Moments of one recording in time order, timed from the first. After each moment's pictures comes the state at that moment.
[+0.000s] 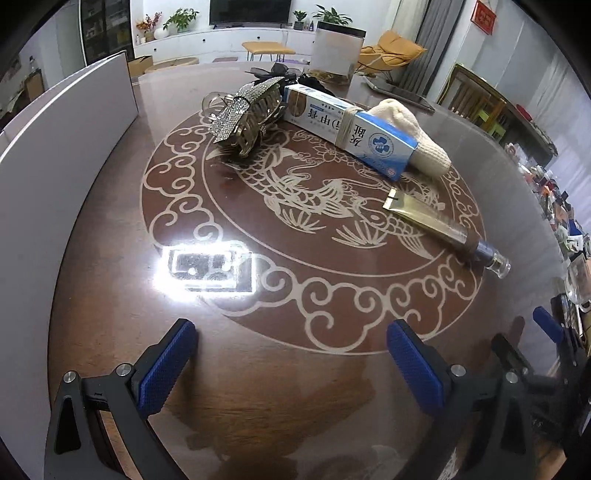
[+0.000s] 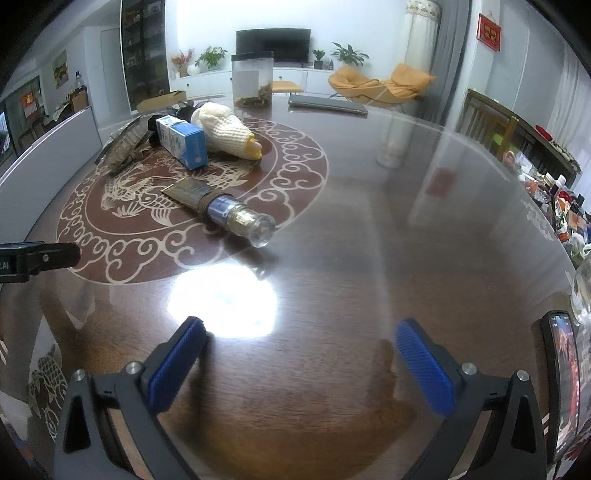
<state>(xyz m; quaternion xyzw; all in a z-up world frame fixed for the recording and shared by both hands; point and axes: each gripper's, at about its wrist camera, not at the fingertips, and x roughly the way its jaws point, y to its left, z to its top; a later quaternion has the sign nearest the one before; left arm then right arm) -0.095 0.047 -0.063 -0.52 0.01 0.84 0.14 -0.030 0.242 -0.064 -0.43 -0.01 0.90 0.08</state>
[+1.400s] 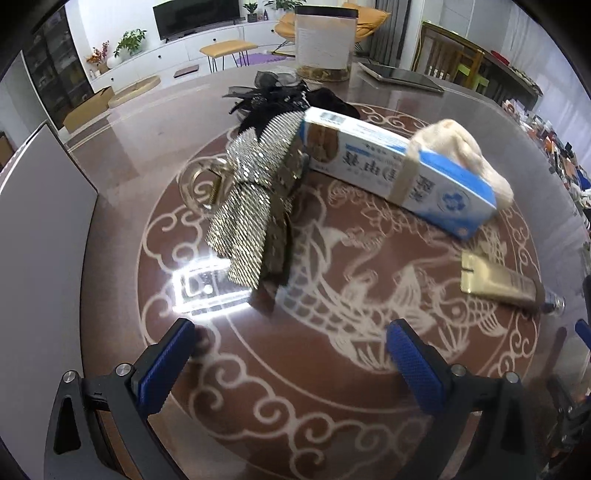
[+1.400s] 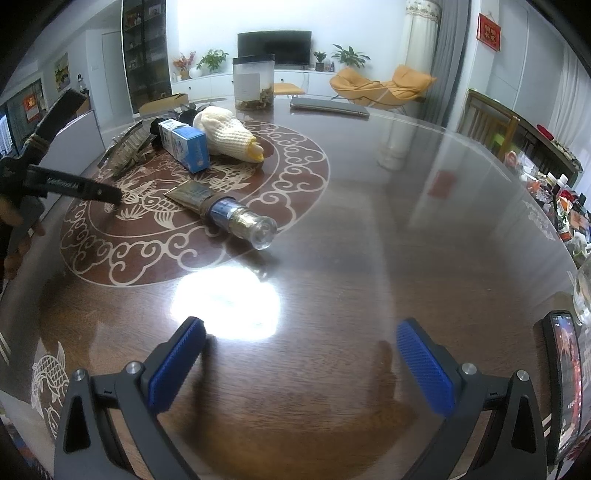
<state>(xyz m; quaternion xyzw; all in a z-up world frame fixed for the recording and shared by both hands) -0.226 0.053 -0.065 -0.52 0.12 0.83 0.18 -0.028 0.244 -0.062 -0.43 0.00 0.90 0.07</state>
